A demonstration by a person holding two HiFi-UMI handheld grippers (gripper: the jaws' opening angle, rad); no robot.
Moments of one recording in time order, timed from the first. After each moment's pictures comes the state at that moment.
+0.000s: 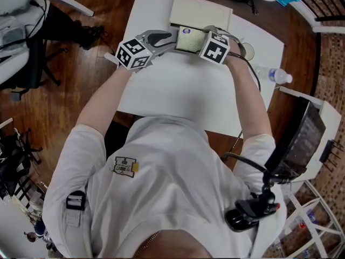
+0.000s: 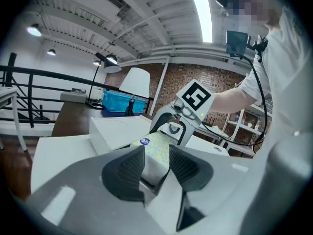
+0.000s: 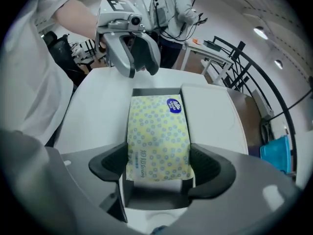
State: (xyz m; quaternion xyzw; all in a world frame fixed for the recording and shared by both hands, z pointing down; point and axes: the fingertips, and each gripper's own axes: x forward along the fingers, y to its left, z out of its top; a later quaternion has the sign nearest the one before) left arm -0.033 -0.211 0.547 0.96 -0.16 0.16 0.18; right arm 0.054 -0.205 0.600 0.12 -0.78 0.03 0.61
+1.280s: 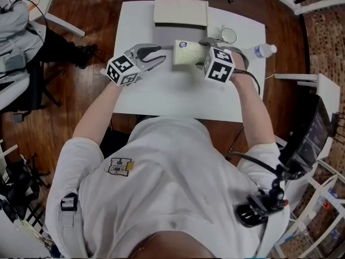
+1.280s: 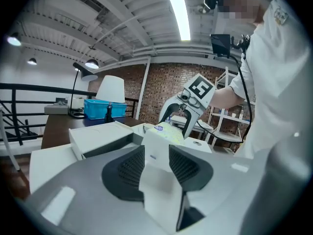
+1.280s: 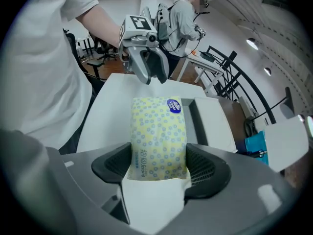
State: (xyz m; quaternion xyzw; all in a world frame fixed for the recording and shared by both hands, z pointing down) left arm -0.037 -0.123 0.509 0.98 -0.09 0.15 0.12; right arm 0.071 -0.096 0.524 0.16 -0.79 -0.01 0.60
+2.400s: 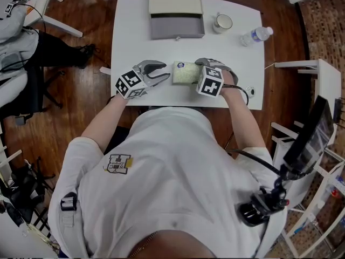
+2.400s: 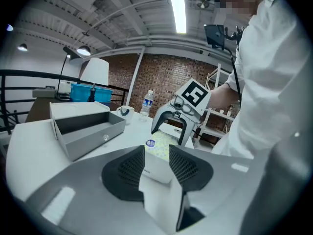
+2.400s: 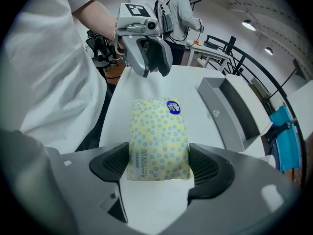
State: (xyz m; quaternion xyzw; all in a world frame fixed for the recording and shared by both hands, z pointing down) left arm -0.029 -0.012 0.563 0.97 -0.02 0.20 0.15; right arm 0.058 0.024 0.610 0.14 -0.79 0.07 0.59
